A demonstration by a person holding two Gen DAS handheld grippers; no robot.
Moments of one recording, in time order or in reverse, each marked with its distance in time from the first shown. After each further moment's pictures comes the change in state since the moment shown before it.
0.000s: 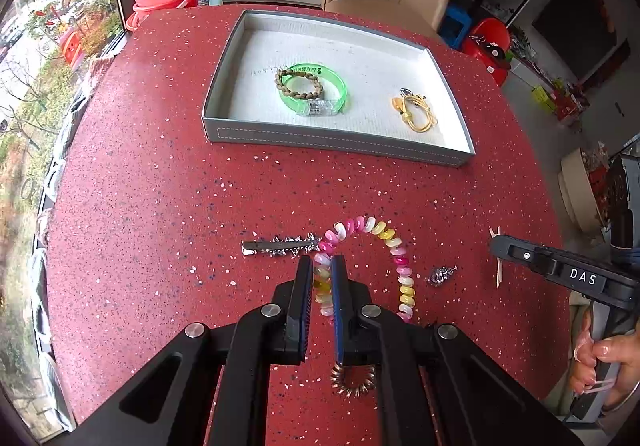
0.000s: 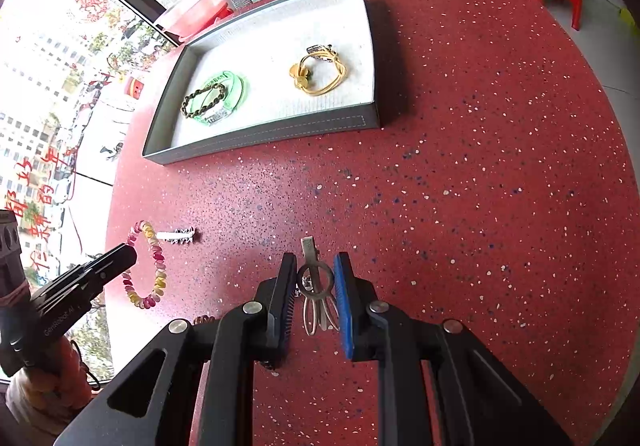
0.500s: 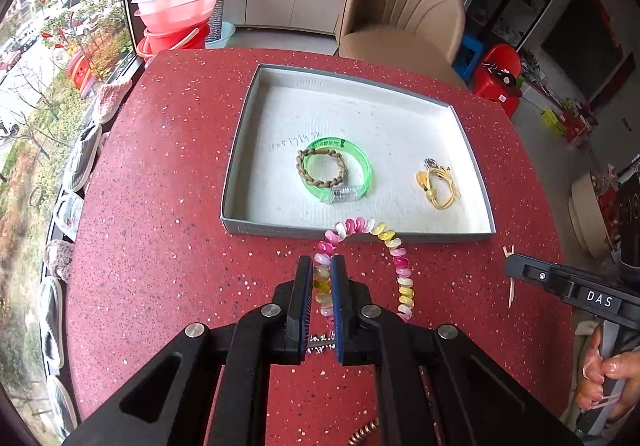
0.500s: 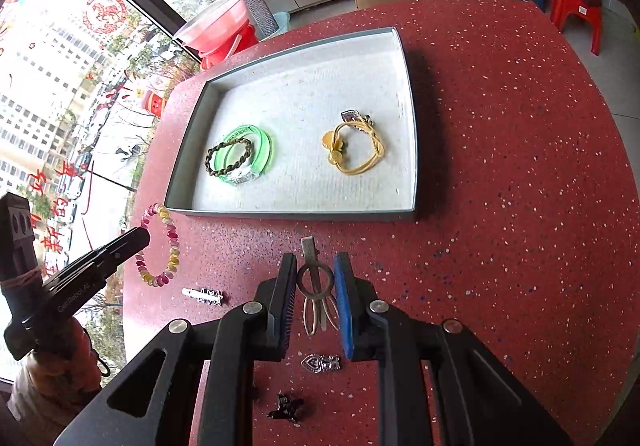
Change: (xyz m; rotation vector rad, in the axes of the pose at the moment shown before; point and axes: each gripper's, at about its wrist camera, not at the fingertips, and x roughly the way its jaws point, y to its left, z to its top) left arm 0.009 0.015 0.073 -0.022 -0.089 0.039; right arm -0.008 0.014 0.063 -0.051 -0.050 0.052
